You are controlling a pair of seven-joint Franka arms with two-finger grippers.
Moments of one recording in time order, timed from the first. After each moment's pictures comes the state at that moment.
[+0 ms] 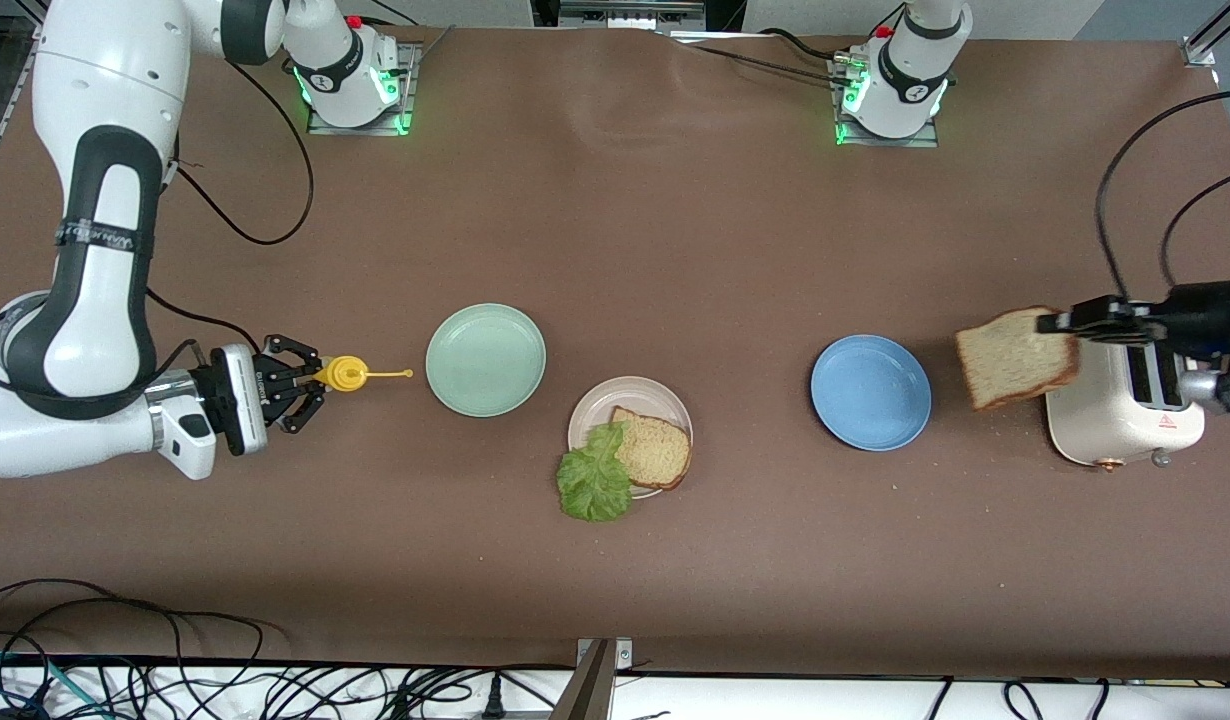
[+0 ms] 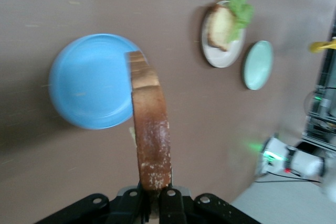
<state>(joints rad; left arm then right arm) 0.30 0.43 -0.08 -1.44 -0.60 1.40 0.37 0.31 0.83 -0.58 -1.23 1.04 1.26 -1.91</state>
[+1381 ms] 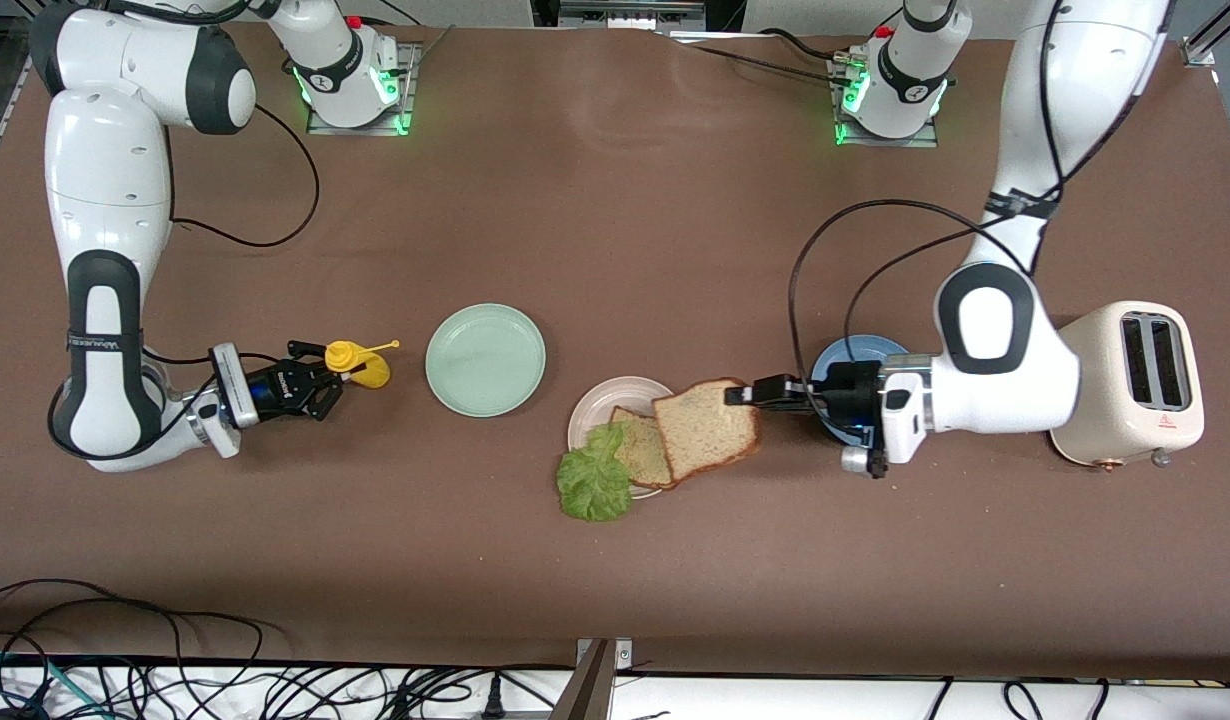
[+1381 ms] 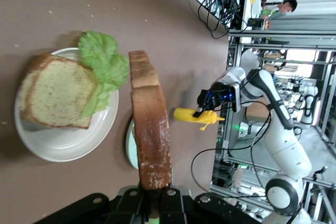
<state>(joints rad) -0.15 0.61 -0.09 -1.53 -1.22 1.97 0.34 0.00 1.08 -0.28 -1.26 1.16 1.15 -2.43</state>
